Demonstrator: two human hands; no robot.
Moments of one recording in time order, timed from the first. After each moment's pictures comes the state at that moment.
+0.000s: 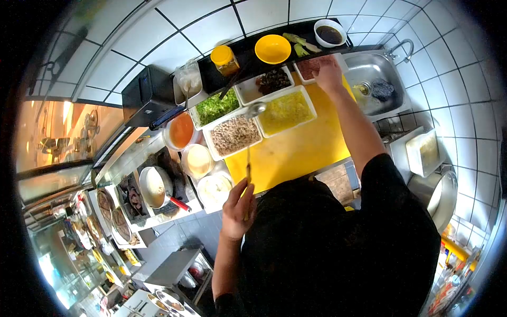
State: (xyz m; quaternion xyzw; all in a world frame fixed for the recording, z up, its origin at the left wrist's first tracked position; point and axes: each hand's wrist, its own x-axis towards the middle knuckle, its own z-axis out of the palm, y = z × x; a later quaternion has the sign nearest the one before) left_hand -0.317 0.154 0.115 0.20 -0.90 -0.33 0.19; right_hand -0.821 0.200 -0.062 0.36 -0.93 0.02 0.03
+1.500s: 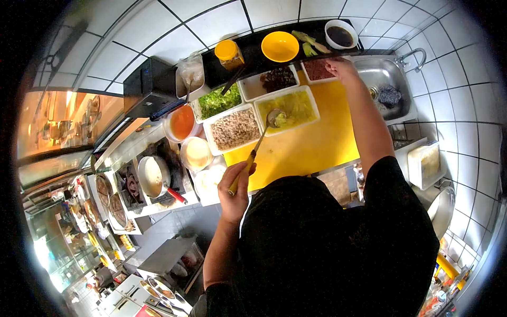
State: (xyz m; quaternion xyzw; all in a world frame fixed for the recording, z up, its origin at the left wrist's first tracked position) left_hand -0.366 0.149 0.095 0.35 -0.67 -0.60 0.26; right_hand -0.888 0.201 -0.087 -0.02 -0.62 0.70 -0.35
